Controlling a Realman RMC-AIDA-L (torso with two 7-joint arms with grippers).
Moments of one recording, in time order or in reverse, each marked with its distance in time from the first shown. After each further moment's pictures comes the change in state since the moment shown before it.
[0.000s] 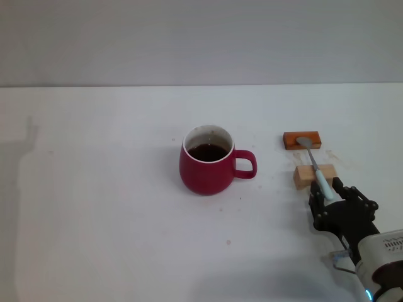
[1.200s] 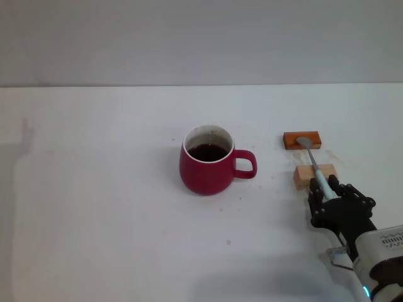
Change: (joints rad) left arm 0.014 -0.001 0.000 0.000 -0.003 0.016 -0.014; right arm 0.013 0.001 0.000 0.001 0.002 0.001 0.000
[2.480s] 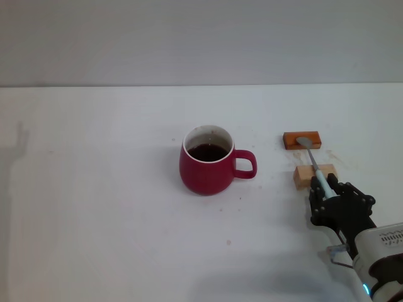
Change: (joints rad) left arm 0.019 -0.001 0.000 0.000 0.000 0.030 -0.023; right arm 0.008 0.000 0.004 -0.007 0.000 0.003 0.000
